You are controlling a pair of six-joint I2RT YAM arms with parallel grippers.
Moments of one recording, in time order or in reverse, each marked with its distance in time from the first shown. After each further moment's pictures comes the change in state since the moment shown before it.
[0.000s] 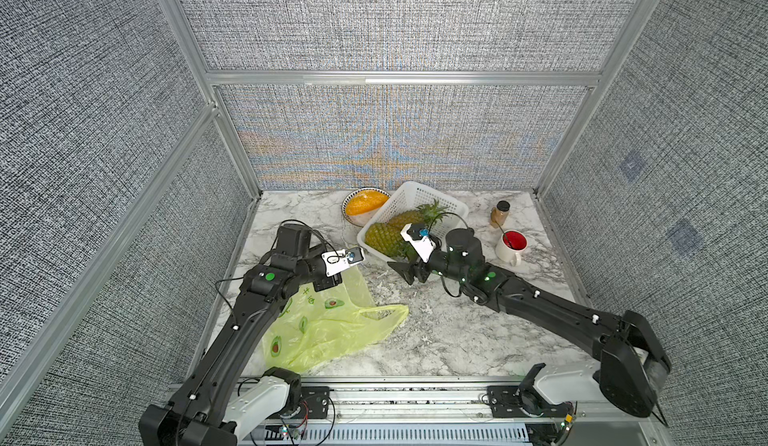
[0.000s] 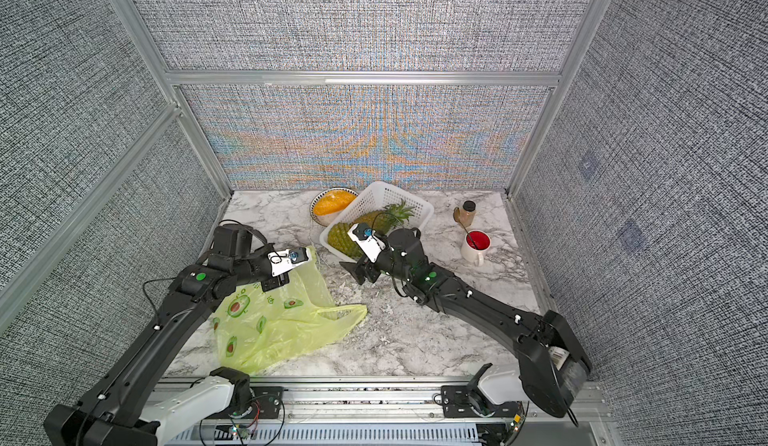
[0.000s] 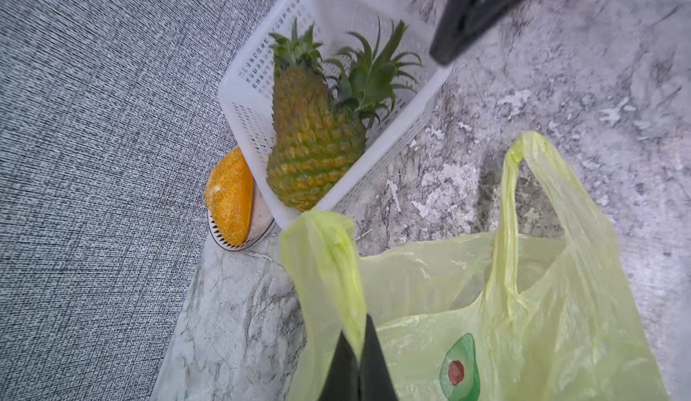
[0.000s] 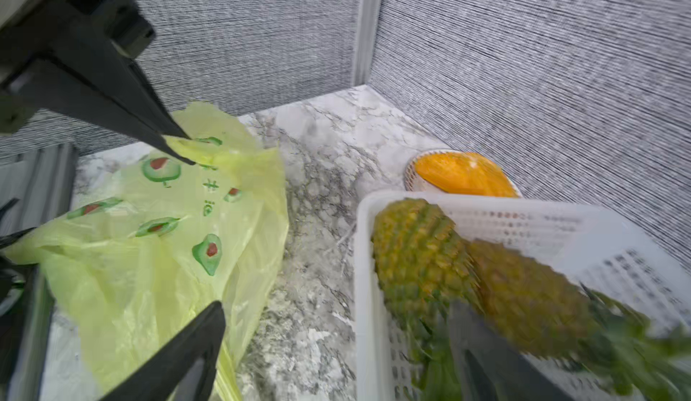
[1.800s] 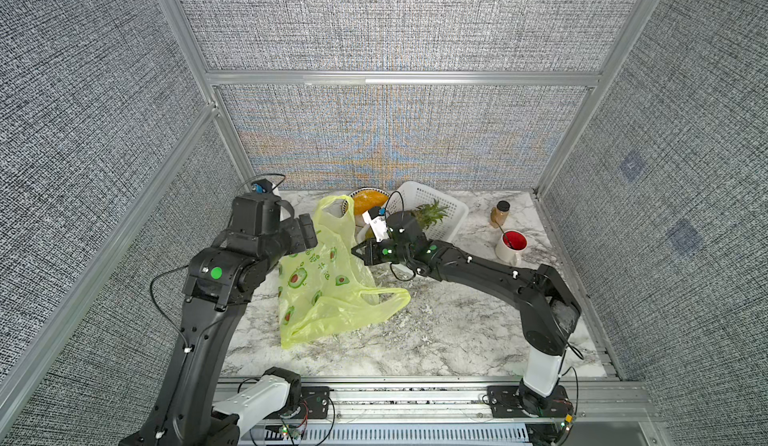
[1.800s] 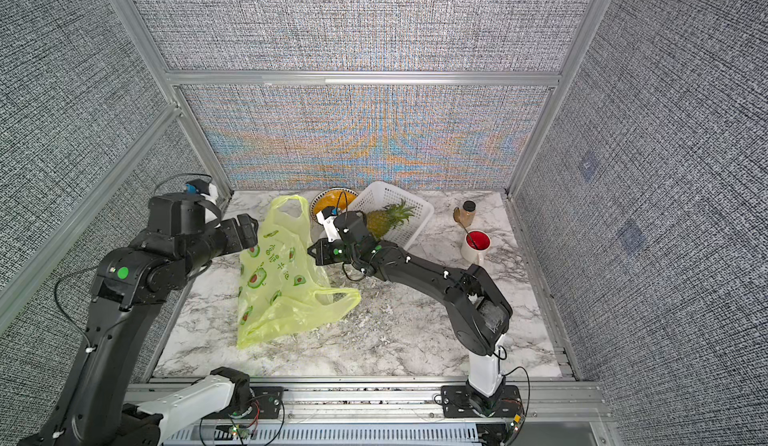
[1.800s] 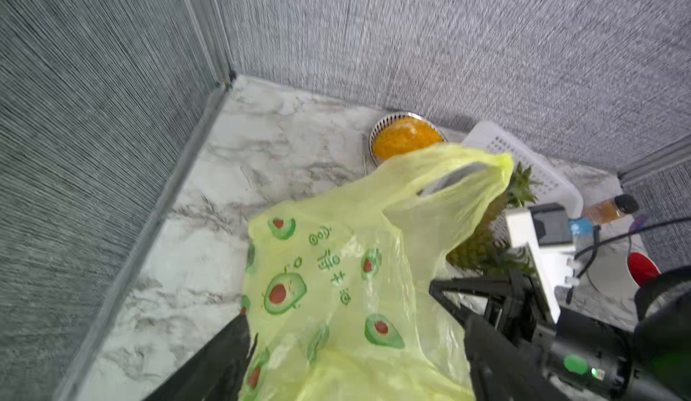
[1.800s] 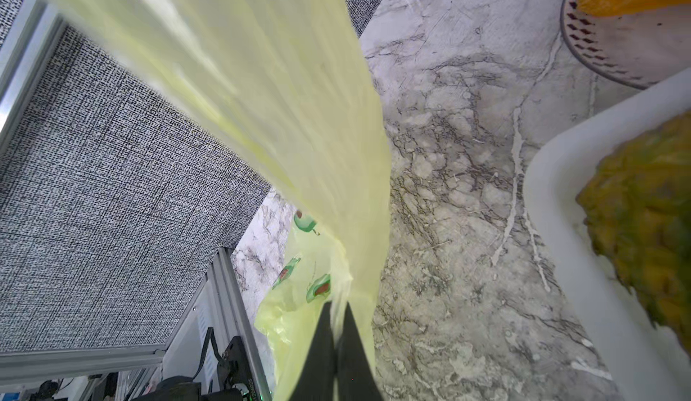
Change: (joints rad) left arm 0.000 0.060 0.517 -0.431 -0.542 -1.433; right arm 0.095 0.455 0.477 -0.178 -0.044 0.776
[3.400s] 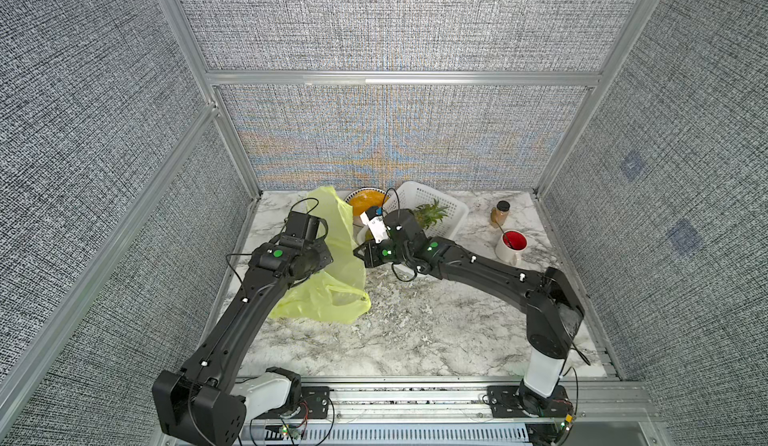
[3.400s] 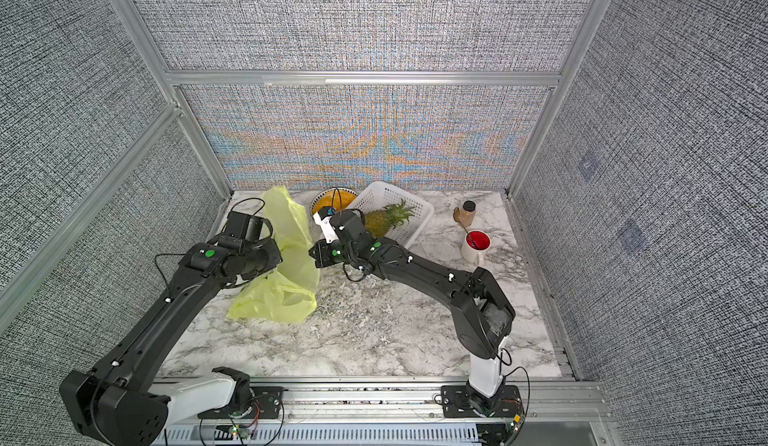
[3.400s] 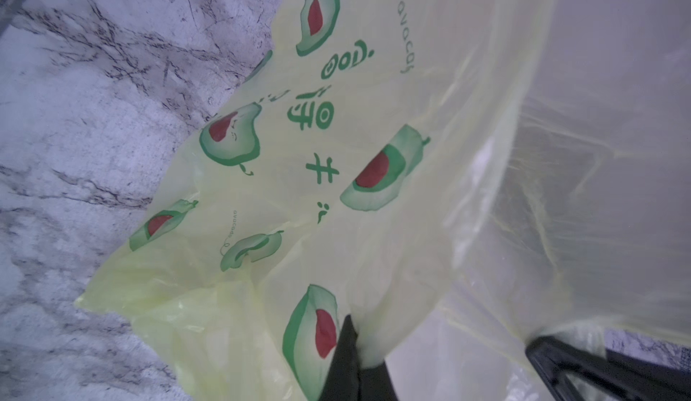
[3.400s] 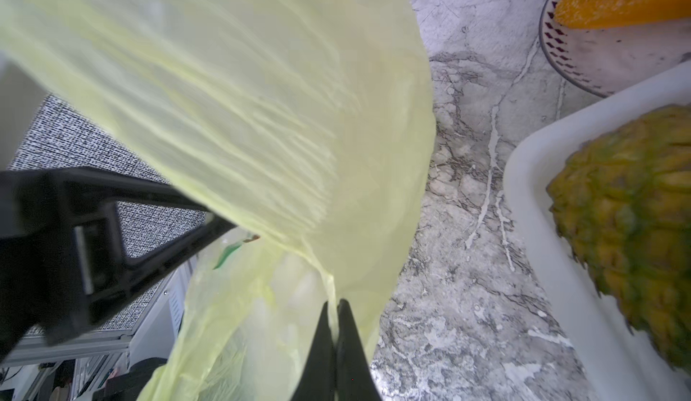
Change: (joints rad) left arm -0.006 0.103 -0.360 0.212 0.033 -0.221; right arm 0.025 -0.012 0.069 -0.166 0.056 -0.107
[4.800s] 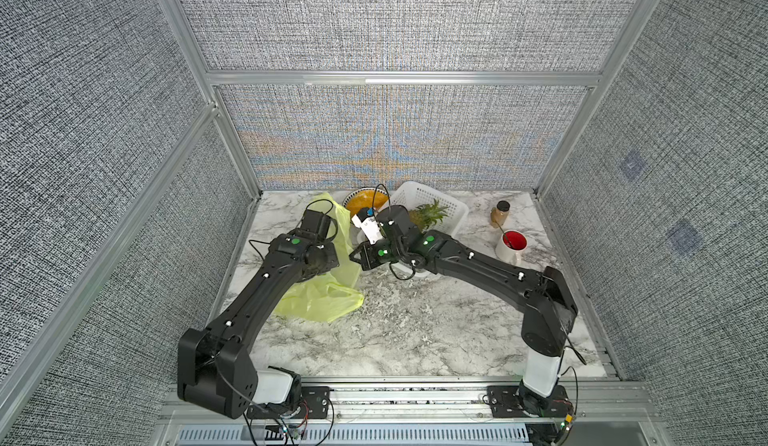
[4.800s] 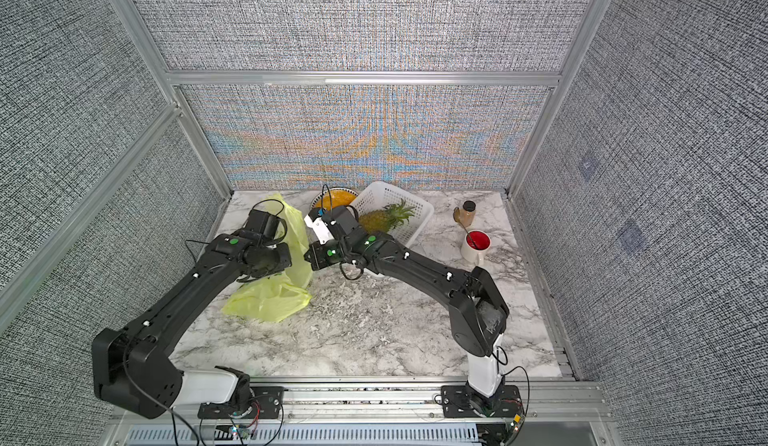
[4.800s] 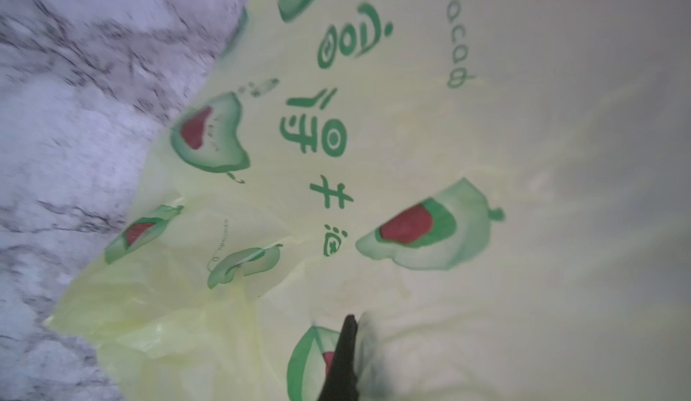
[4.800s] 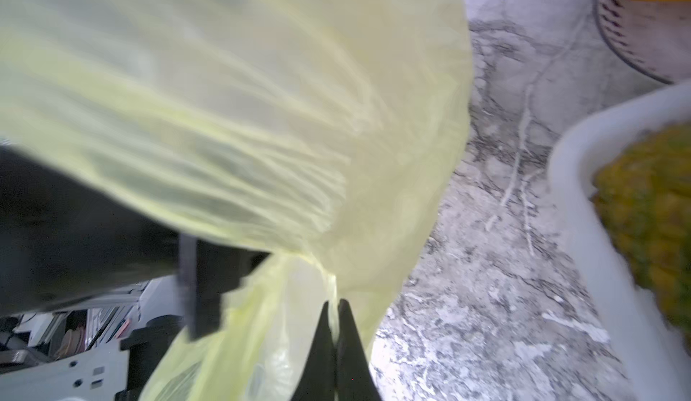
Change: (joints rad) left arm -0.002 0.136 -0.015 0.036 -0.011 0.125; right arm -0.003 0.027 0.092 -0.172 -0.025 -0.053
